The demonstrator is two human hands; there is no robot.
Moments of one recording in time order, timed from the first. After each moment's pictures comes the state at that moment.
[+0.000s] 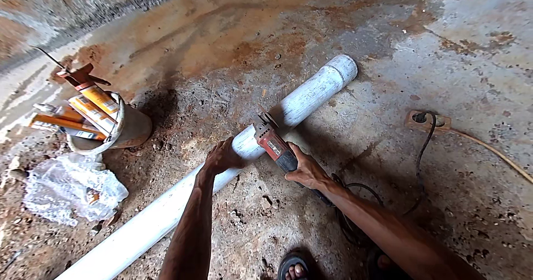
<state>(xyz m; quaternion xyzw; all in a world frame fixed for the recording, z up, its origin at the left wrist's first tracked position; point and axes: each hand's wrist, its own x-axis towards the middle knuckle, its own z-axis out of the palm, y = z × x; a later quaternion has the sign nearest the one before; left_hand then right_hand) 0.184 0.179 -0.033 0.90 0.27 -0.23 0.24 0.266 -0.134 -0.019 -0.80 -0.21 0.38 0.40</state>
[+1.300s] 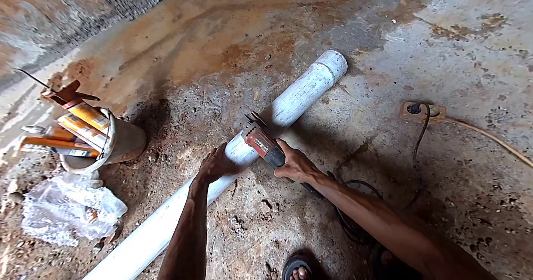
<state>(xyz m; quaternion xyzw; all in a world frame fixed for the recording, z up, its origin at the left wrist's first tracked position) 0.184 0.191 -0.041 0.90 0.26 -0.23 0.25 0.284 -0.114 -0.002 -0.80 -0.22 0.40 0.38</state>
